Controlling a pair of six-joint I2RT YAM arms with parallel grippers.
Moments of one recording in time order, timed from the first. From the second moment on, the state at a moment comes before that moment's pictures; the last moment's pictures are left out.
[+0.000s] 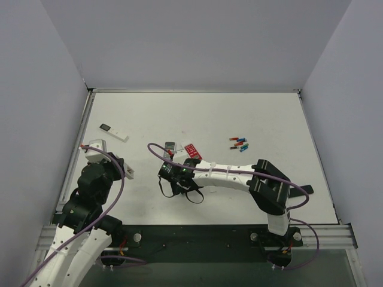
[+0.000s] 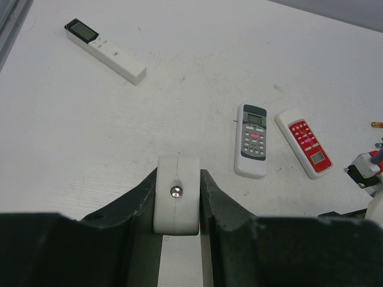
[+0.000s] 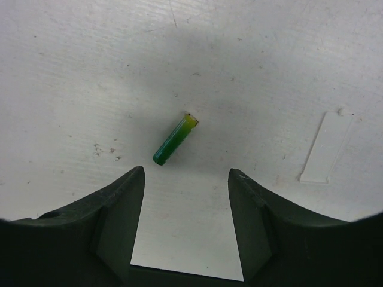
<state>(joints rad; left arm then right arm) -0.38 0.41 0.65 -0.55 -0.36 -0.38 1.17 1.87 1.34 -0.75 0.39 0.79</state>
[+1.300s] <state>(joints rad) -0.40 0.41 0.50 -0.34 -0.04 -0.53 1.13 1.80 1.22 -0.77 0.32 0.68</state>
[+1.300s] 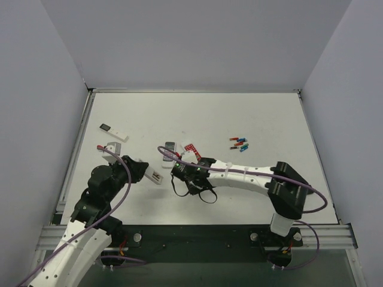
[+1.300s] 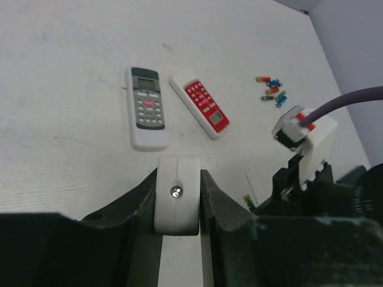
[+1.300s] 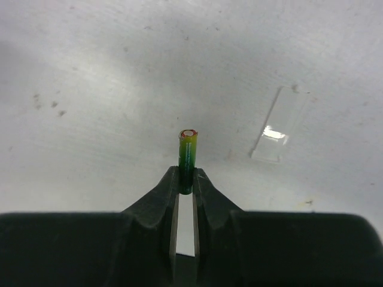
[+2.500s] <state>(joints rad) -0.40 0.53 0.11 0.50 0.47 -1.19 1.27 1.64 1.61 -1.08 0.21 0.20</state>
